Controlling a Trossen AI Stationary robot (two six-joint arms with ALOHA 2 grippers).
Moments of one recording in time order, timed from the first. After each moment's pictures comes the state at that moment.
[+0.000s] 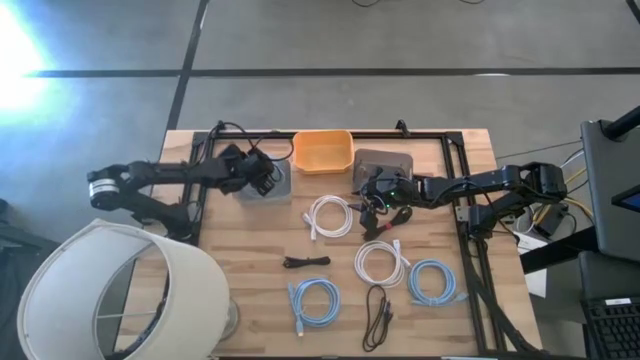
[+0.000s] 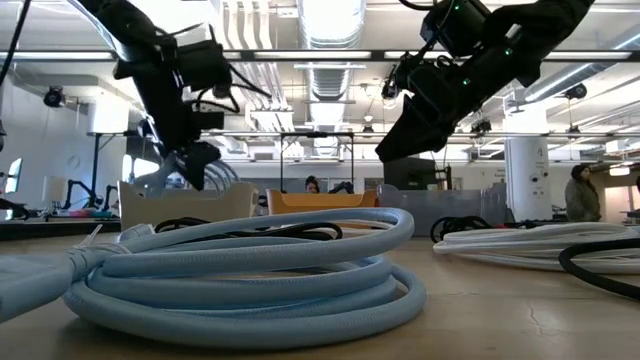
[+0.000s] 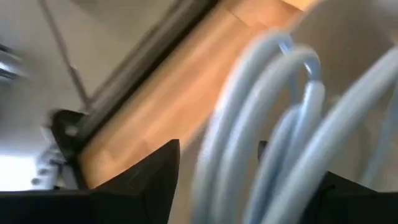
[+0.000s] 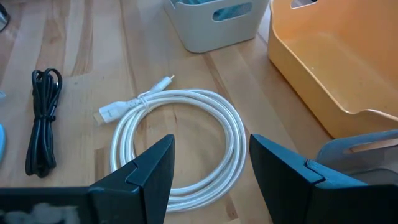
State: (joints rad) left arm 0.39 1.29 0.74 -0.50 -0.65 -0.21; right arm -0.14 1.40 0.68 0.11 0.08 0.15
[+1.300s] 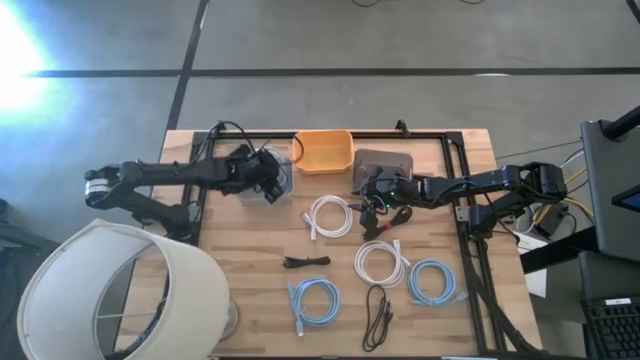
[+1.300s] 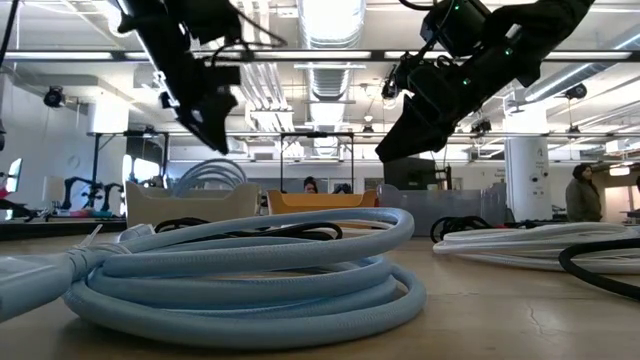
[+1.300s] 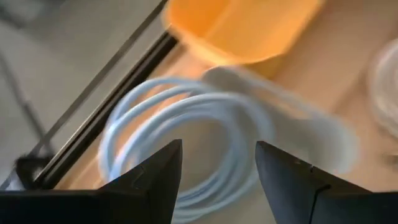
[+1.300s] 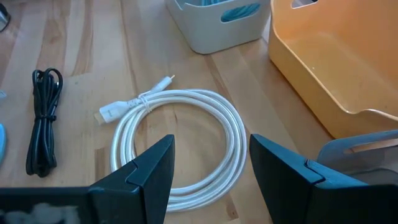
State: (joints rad) left arm 0.23 1.25 0.91 -0.61 -0.53 -0.24; right arm -0.14 1.40 0.68 0.11 0.08 0.15
